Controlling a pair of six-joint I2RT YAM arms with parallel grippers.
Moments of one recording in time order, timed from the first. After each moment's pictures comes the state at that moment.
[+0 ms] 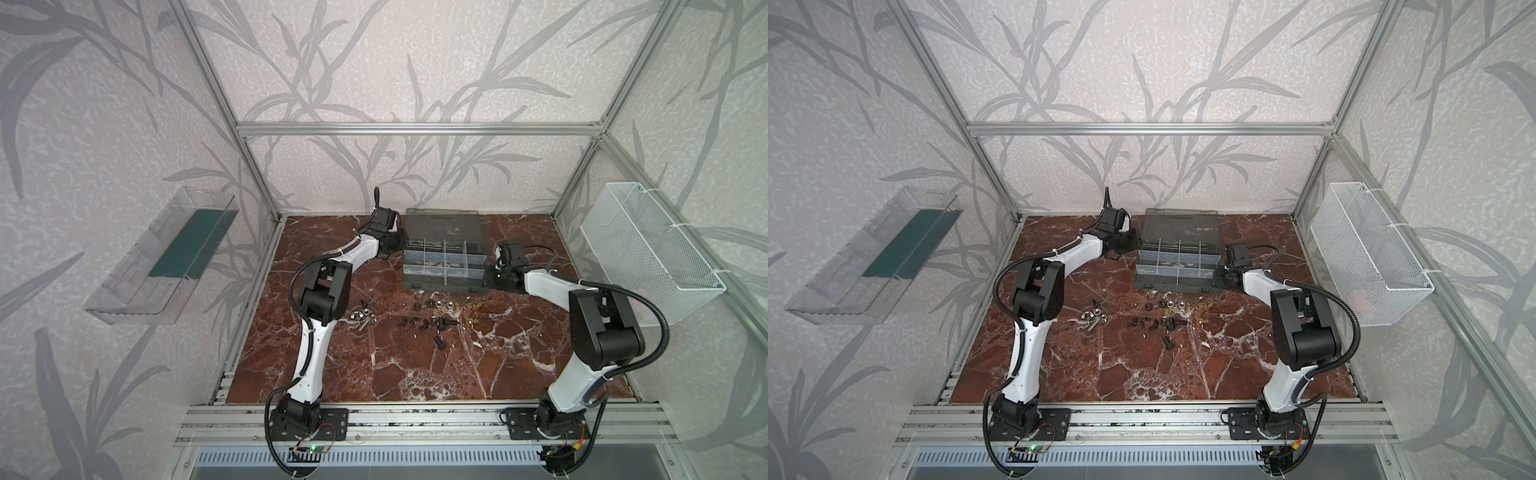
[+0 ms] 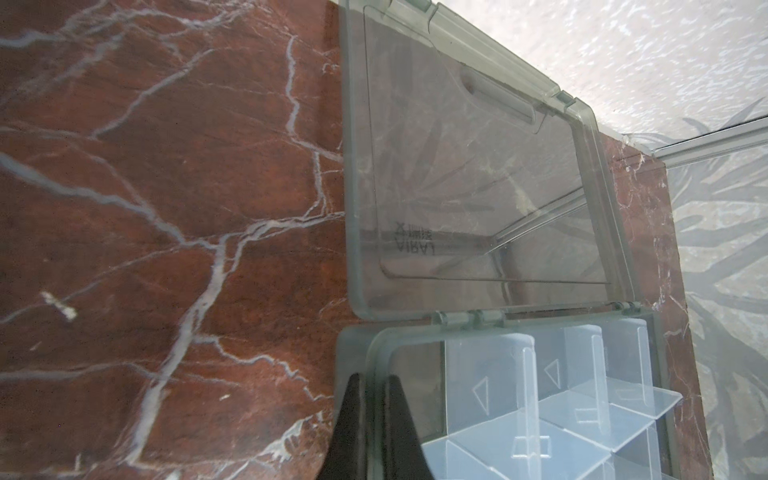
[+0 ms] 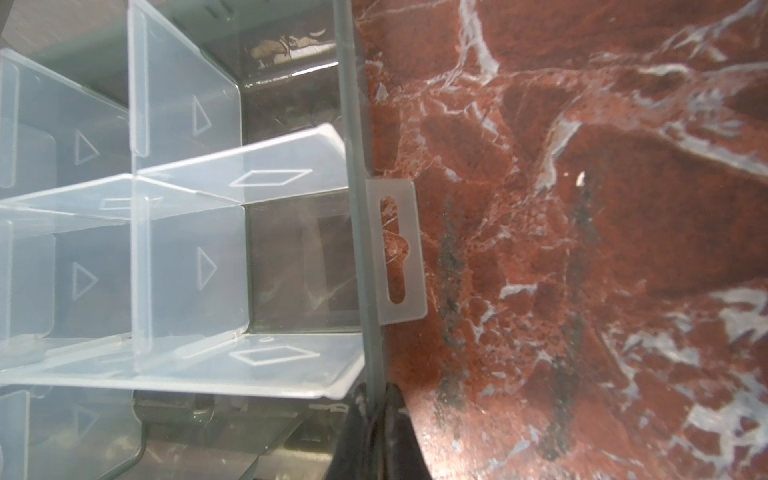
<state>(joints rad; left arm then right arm) -0.35 2.33 1.84 -0.29 0.24 -0.57 0.16 1.77 1.02 -0.23 -0.06 0.41</state>
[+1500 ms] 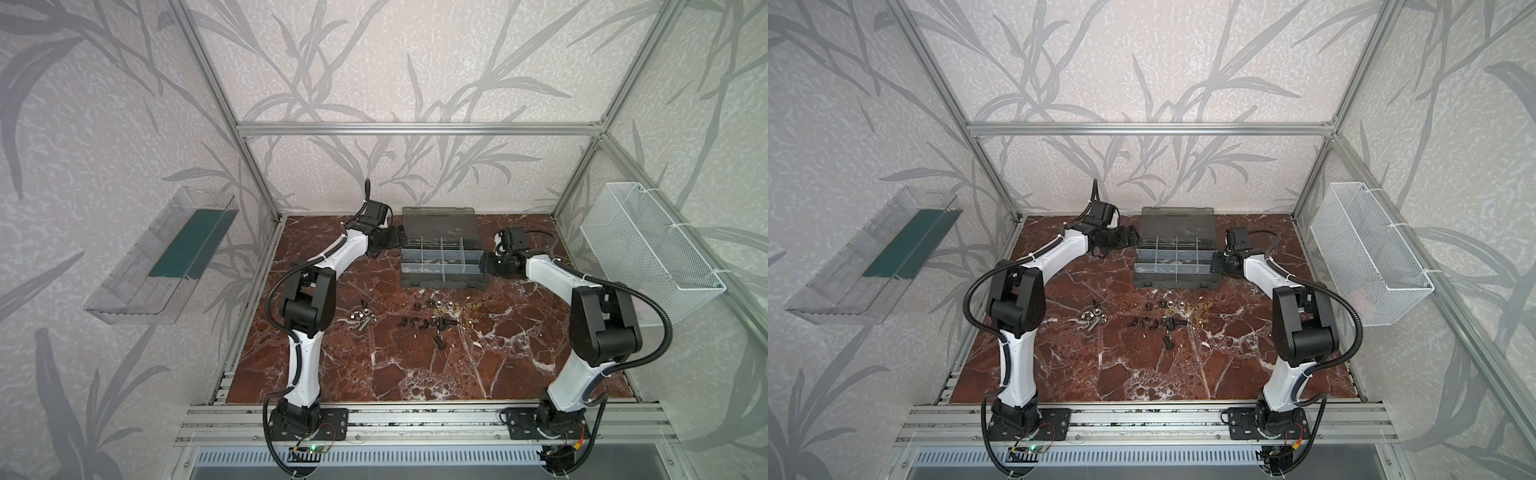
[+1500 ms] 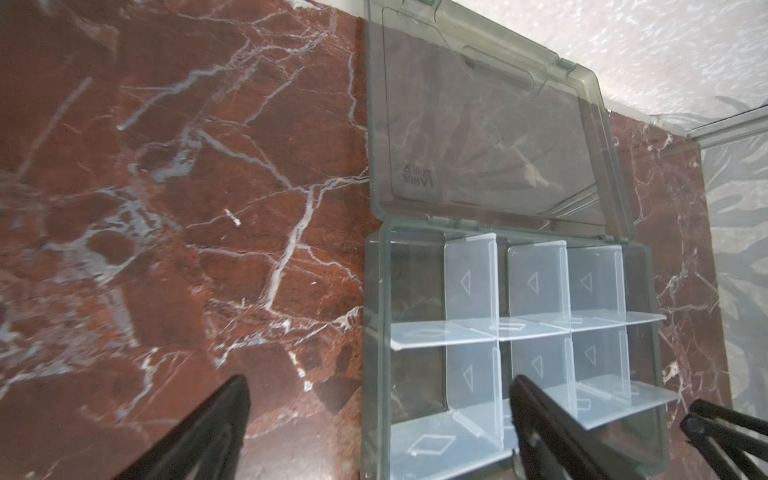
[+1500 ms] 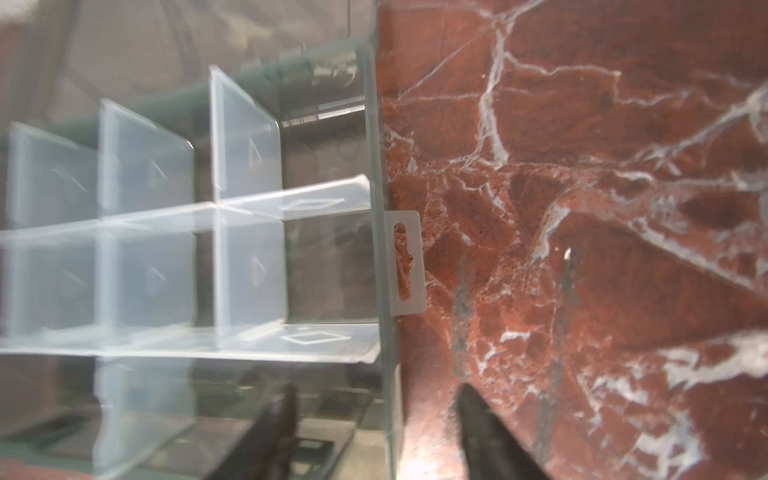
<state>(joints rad) -0.33 2.09 1.75 -0.52 0.15 -0.48 0.15 1.76 1.20 -0.39 -0.09 0.37</state>
